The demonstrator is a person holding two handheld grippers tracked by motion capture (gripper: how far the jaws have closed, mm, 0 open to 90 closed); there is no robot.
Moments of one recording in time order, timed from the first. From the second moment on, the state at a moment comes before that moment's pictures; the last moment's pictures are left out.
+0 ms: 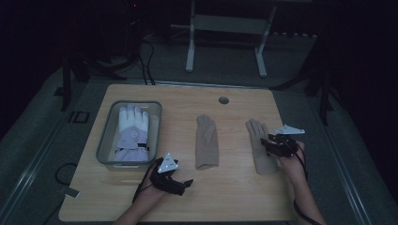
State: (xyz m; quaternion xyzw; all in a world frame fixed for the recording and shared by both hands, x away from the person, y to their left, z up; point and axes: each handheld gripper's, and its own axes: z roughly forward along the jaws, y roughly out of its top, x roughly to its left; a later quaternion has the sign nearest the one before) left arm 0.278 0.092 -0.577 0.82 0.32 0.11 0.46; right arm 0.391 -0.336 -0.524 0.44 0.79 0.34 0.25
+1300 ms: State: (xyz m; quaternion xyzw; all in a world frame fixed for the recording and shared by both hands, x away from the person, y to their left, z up) left arm 0.277 0.091 -0.577 0.82 0.32 0.12 0.46; right arm 0.384 -0.301 -0.508 0.53 0.73 0.36 0.24
